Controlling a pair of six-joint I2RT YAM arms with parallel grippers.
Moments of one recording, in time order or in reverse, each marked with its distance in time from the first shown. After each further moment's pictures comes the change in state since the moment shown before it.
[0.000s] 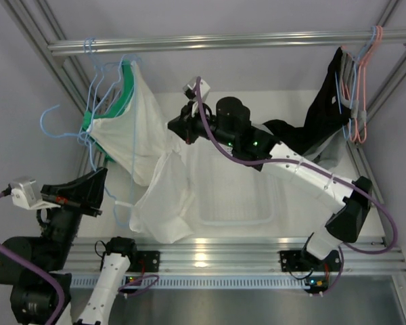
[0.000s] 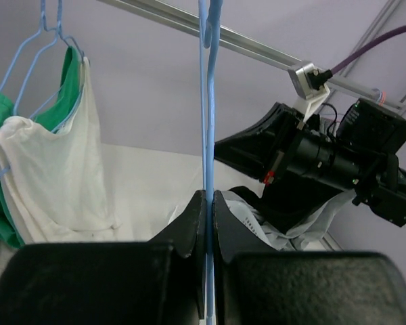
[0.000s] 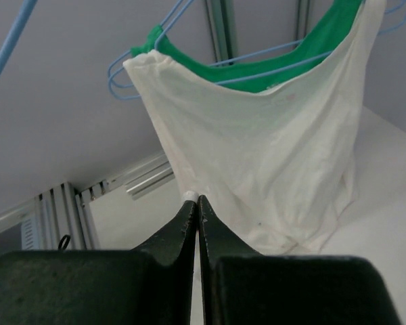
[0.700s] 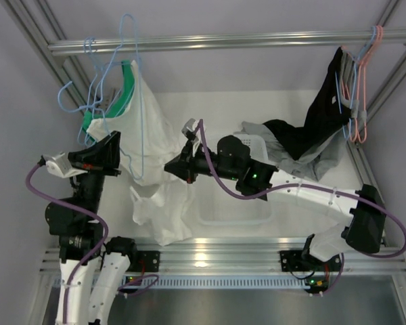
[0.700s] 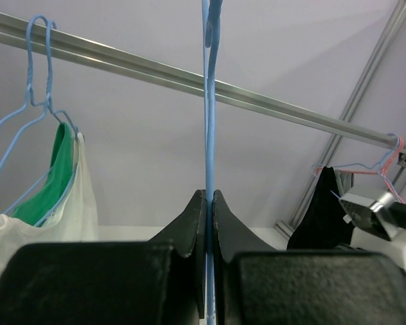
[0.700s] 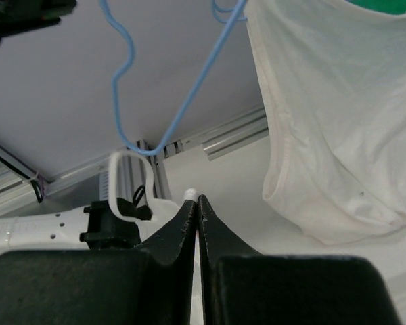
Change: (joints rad) left arm 0.000 0.034 -0.550 0.850 -0.010 0.005; right arm 0.139 -0.147 -0.438 0.267 -0.086 0.135
